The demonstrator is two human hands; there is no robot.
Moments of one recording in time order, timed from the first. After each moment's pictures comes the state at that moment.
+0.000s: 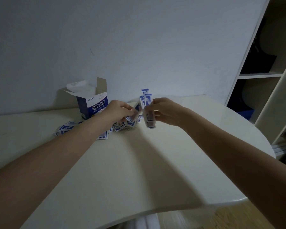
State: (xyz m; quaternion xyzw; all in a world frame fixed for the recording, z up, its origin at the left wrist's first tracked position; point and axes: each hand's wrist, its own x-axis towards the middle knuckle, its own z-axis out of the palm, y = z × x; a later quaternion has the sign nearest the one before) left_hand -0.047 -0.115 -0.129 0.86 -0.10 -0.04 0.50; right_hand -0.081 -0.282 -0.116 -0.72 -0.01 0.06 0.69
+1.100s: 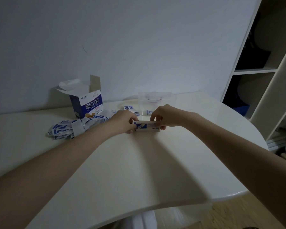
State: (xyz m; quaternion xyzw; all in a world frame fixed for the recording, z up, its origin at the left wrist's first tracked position) left_hand -0.059 -0.140 -0.153 0.94 -0.23 -0.05 0.25; right_hand -0.082 -0.319 -0.135 -0.98 -0.14 0.05 0.11
